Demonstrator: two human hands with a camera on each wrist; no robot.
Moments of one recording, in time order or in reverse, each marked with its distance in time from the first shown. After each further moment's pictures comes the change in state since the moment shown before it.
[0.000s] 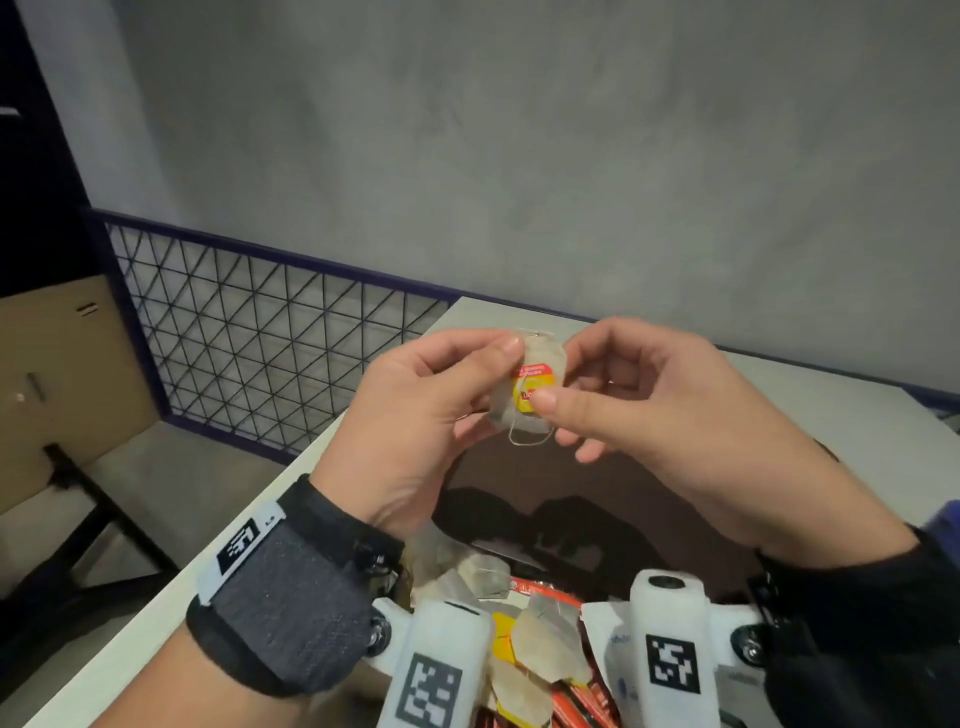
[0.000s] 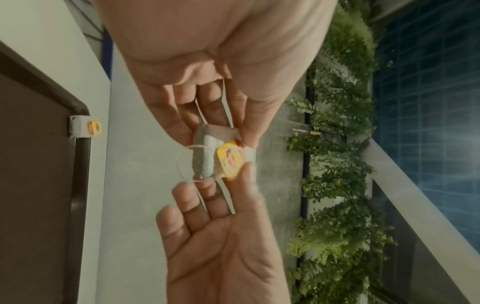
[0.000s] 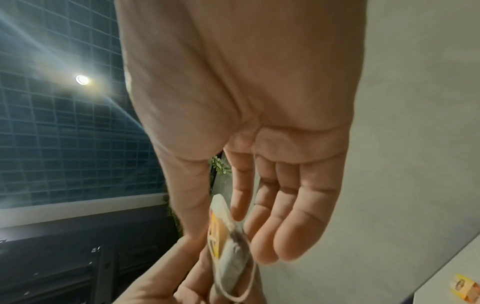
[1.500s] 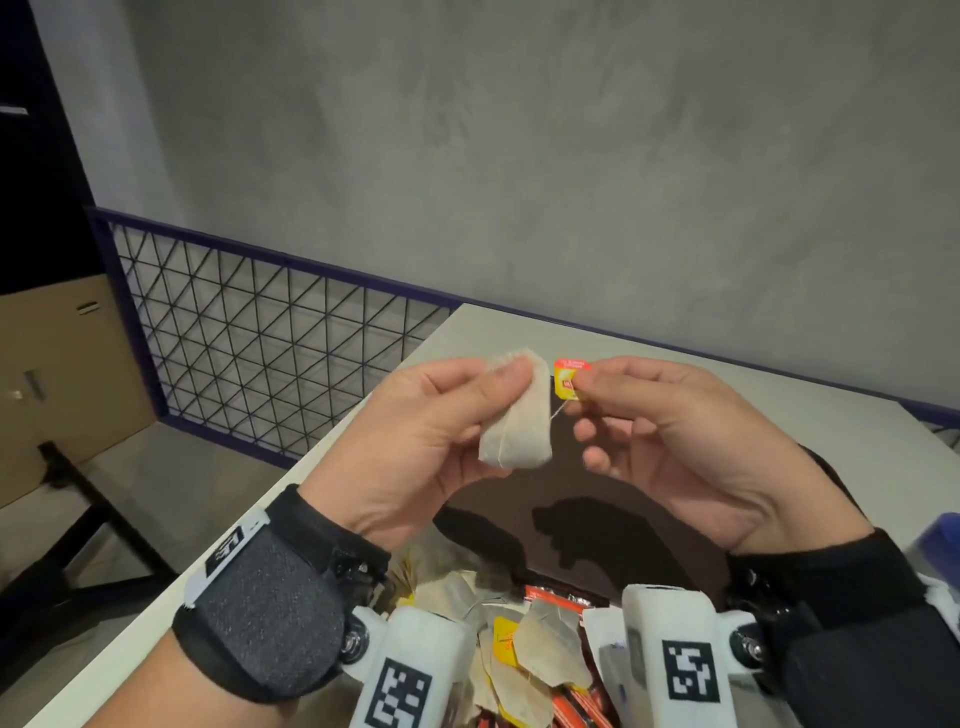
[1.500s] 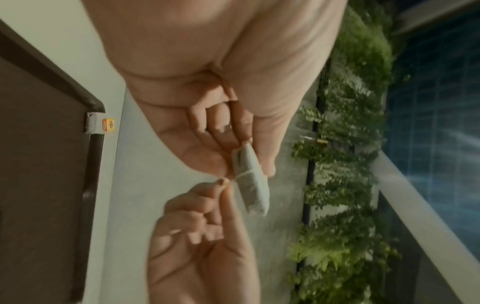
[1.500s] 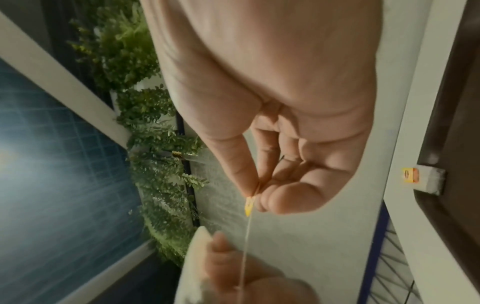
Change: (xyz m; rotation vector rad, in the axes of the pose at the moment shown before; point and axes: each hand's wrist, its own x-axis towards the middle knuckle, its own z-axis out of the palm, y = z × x) left_hand -0.011 0.007 -0.004 -0.006 -0.097 -0.141; right_hand 0.008 0.007 -0.001 0.532 0.074 0.326
